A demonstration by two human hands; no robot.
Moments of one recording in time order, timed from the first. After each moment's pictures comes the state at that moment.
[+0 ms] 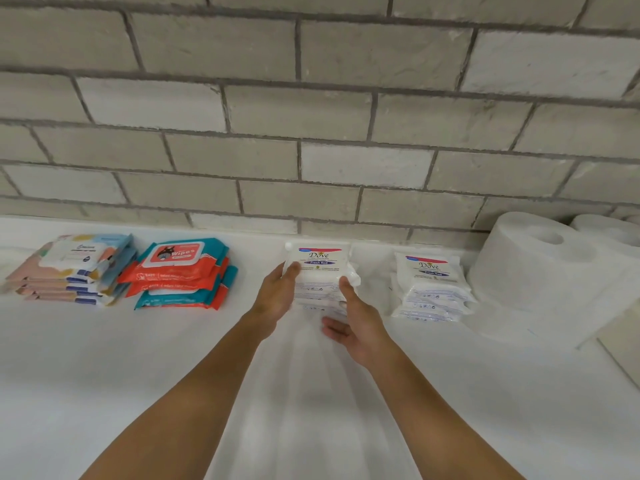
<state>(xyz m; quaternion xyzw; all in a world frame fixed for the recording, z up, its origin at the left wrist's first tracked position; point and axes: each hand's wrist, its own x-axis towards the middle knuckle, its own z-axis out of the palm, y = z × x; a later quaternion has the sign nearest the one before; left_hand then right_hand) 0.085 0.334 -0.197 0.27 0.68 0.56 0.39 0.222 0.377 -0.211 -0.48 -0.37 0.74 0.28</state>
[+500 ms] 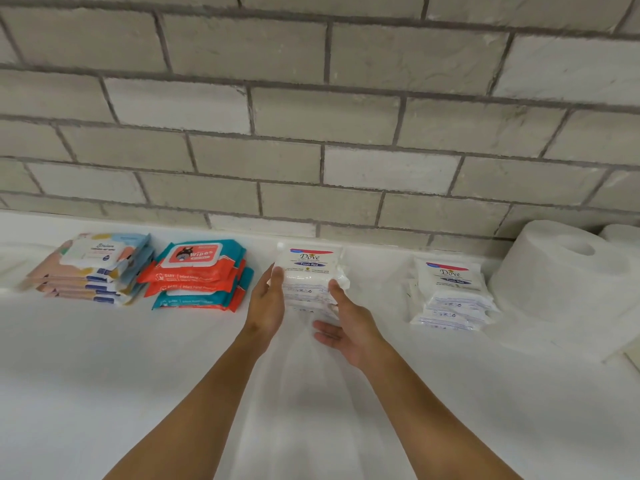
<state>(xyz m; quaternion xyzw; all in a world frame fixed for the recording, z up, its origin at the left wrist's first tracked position) 0.056 0.306 -0.214 0.23 0.65 0.64 0.35 0.186 0.364 -0.211 -0.48 -0.38 0.75 0.24</state>
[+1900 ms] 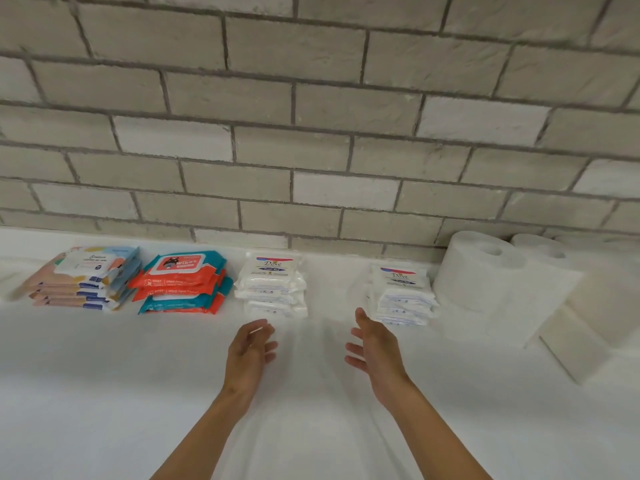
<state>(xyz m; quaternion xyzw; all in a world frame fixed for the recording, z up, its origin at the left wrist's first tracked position) 0.123 0.229 -0.229 0.18 0.62 0.68 0.35 0.298 0.325 -0.192 -0.52 -0.45 0.64 0.34</state>
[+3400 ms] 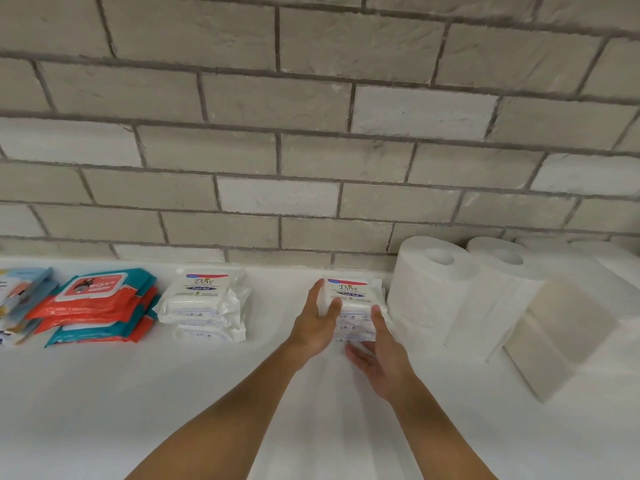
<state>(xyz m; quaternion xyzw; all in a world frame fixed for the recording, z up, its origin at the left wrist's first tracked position) 0.249 0.397 -0.182 0.42 0.66 0.49 0.39 0.376 0.434 -0.210 -0.46 -0.30 0.74 0.39</state>
